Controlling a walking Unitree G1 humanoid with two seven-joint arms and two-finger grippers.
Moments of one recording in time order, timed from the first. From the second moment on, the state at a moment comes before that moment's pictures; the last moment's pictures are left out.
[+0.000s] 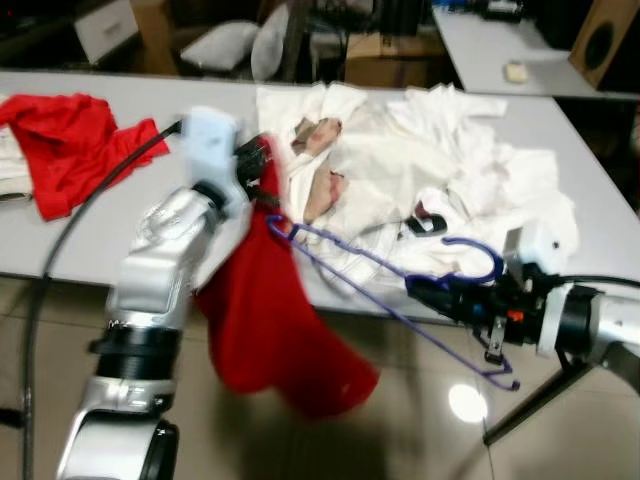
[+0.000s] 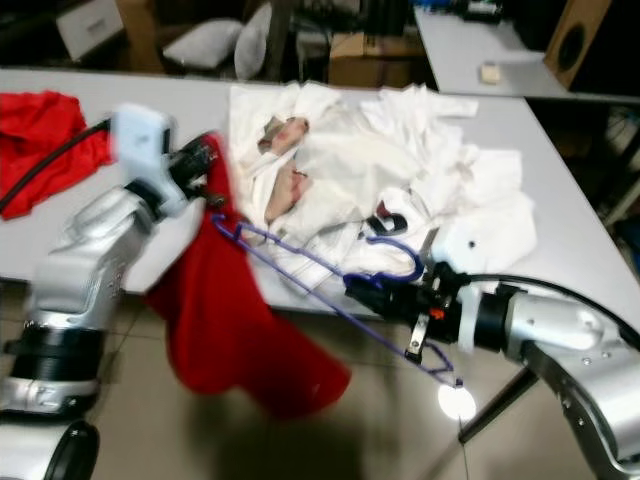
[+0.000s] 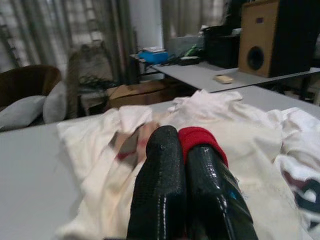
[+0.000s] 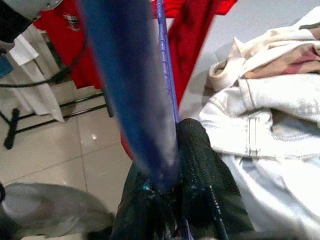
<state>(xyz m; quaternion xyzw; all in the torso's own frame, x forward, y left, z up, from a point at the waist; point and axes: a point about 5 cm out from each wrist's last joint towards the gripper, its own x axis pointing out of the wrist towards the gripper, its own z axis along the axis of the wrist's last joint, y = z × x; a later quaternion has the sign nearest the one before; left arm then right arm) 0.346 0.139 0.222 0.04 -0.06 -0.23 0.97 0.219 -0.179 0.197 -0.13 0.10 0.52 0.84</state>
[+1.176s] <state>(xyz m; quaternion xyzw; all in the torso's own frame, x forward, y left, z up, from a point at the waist) 0.336 0.094 0.316 0.02 -0.13 -0.44 0.89 0.285 -0.112 0.192 -0.10 0.10 0.54 0.83</state>
